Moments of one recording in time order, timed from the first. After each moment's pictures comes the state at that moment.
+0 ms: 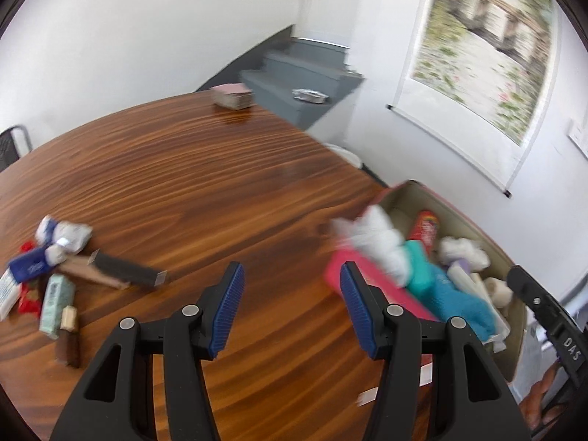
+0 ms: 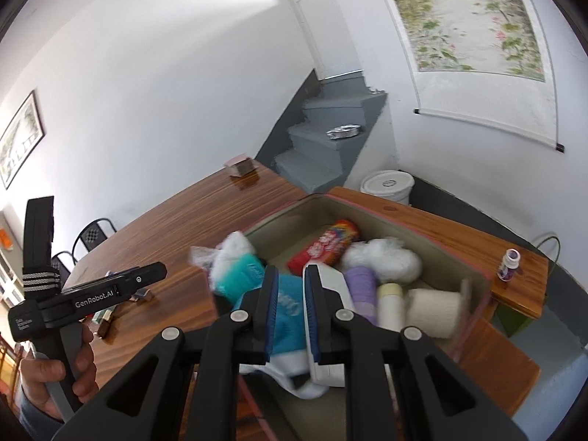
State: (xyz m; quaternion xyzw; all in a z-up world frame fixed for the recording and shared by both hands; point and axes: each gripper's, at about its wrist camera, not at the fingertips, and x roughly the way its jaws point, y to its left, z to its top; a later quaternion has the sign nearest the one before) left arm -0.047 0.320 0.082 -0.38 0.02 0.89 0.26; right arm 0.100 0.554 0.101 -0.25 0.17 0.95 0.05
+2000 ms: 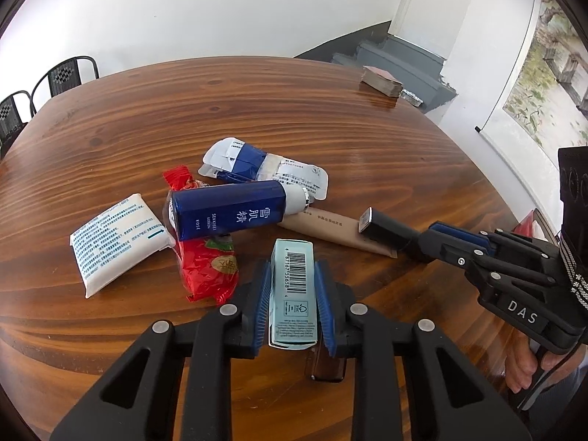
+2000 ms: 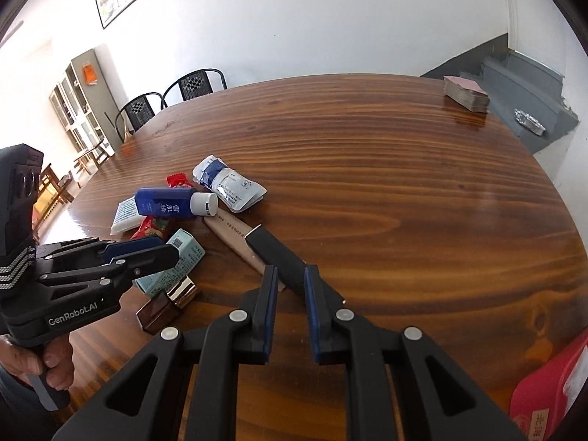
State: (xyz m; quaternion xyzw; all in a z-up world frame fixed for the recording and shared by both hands) left arm -0.120 0.125 0.028 -0.43 -0.04 0.89 0.15; right arm -0.104 0.318 0.045 -0.41 -0.01 0.89 -0.21
